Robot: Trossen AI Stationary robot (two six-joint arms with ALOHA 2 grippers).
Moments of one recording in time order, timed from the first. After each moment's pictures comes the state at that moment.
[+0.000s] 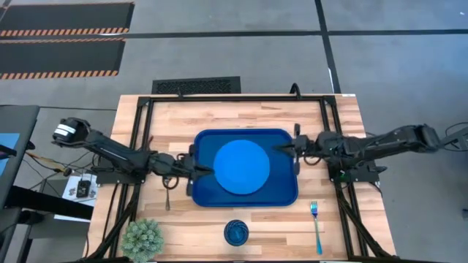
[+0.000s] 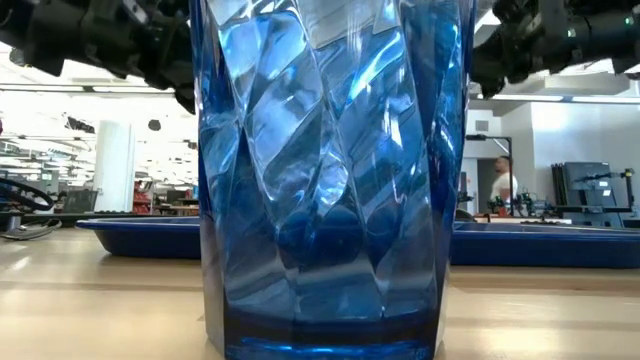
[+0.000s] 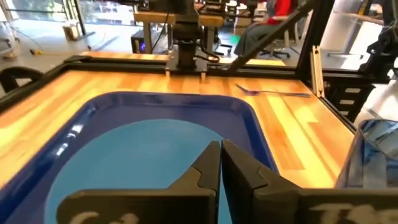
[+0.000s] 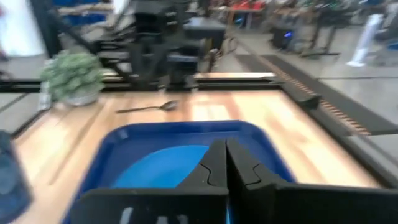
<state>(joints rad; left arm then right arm) -0.25 1.20 0.35 0.66 -0.23 -0.11 0.03 0.80 0.35 0.34 0.14 0.00</state>
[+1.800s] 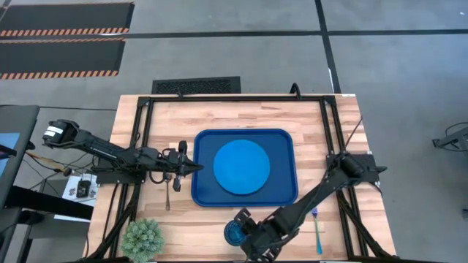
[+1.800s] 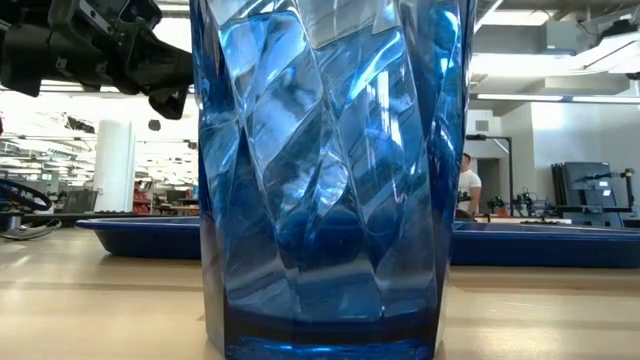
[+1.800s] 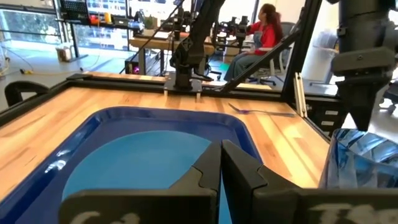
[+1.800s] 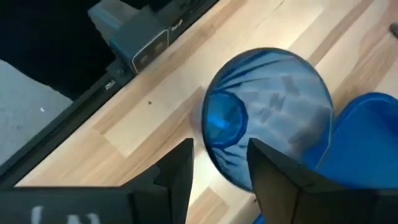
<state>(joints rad) -0.19 0.99 0.16 0.77 -0.14 -0.12 0.64 2.10 1.87 -0.86 0.15 -0.21</state>
